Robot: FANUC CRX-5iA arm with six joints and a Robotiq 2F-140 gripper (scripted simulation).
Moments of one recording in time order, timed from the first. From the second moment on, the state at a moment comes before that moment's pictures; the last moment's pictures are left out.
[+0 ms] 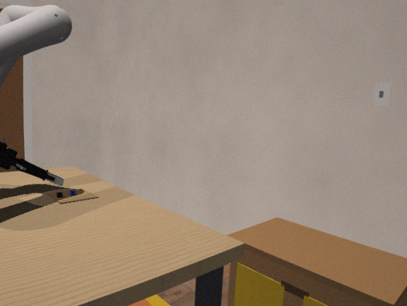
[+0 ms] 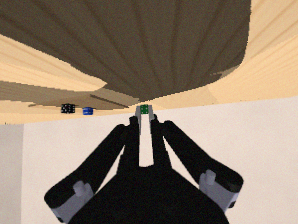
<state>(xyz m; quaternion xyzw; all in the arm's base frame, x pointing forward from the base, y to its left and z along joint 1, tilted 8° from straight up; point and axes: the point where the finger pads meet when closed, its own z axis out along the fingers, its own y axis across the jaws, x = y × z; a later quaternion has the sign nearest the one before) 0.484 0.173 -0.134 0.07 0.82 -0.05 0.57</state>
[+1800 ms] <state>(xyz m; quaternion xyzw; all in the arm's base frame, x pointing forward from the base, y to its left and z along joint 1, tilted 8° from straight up) 0.485 0.173 -0.144 0.07 0.82 -0.05 0.57</state>
